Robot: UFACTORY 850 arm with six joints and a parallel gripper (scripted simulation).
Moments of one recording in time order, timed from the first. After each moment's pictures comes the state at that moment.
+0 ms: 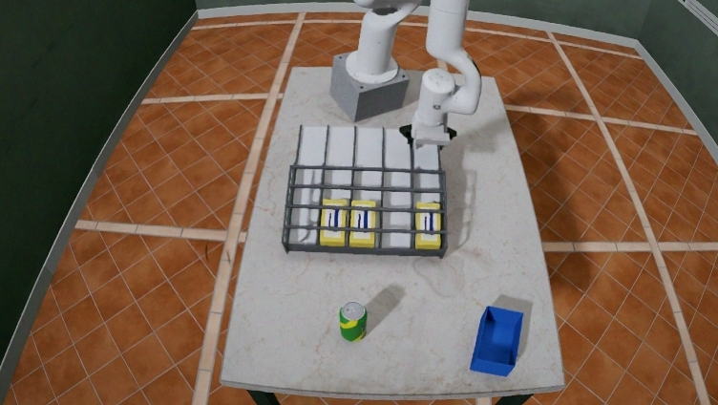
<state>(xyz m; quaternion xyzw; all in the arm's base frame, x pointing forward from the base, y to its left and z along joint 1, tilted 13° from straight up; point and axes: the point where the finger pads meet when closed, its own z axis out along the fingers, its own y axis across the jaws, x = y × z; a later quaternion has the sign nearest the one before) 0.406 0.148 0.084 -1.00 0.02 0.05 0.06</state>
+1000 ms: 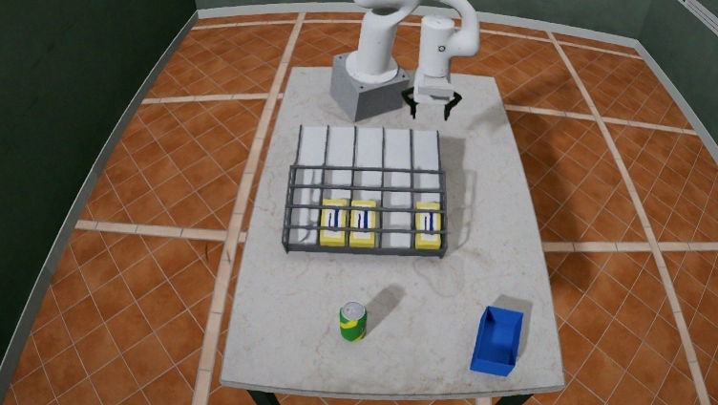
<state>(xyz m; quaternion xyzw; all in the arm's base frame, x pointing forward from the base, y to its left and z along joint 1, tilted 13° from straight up) 0.390 0.135 0.202 -0.99 0.02 -0.10 0.06</state>
